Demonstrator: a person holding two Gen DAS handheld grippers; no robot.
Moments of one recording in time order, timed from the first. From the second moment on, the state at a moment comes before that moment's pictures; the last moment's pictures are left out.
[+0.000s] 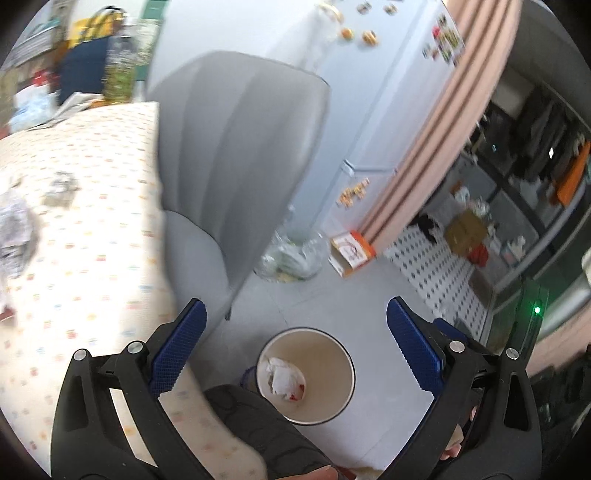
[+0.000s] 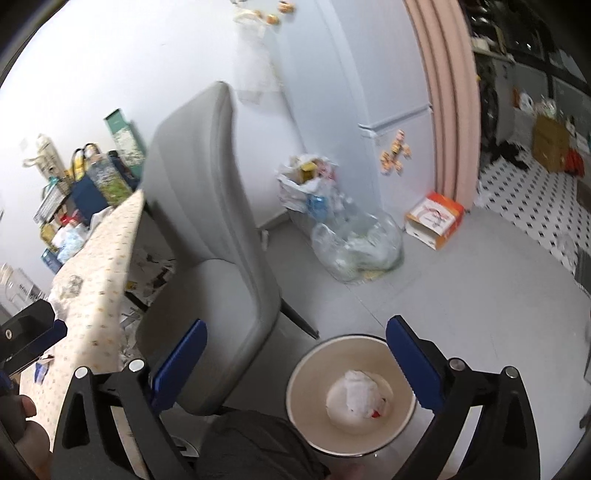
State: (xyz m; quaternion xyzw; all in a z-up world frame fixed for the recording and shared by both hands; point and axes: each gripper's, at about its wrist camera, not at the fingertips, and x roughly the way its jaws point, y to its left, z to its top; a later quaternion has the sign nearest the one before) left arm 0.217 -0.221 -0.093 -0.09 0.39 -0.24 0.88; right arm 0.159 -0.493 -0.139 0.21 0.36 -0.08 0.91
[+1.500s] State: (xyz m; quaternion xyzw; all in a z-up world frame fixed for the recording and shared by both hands) left arm 0.132 0.048 -0.056 -0.20 0.23 -0.01 0.95; right arm 0.174 -0.267 -0.033 0.05 0.31 0.10 0.94
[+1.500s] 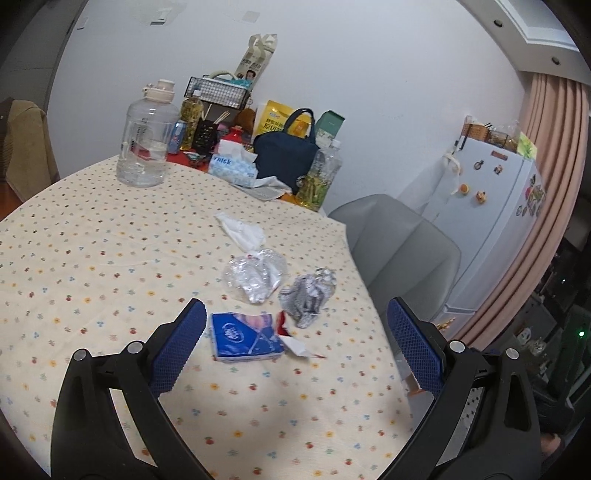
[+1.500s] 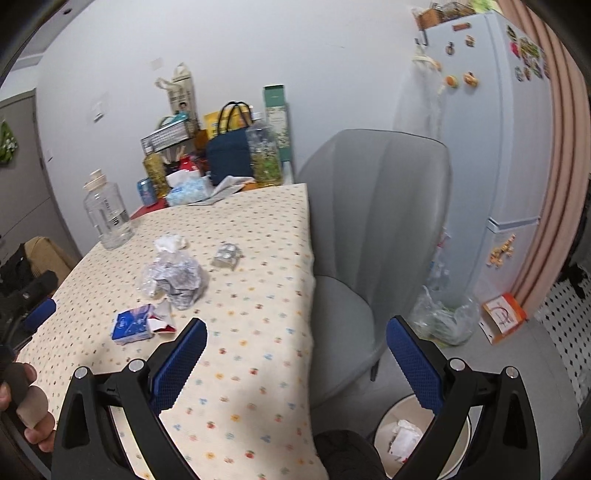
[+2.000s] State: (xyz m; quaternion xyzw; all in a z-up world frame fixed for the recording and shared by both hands) left arm 0.155 0.073 -0.097 -0.23 0.31 0.00 0.92; right arm 0.187 -0.240 -0.044 0.05 0.32 0.15 0.93
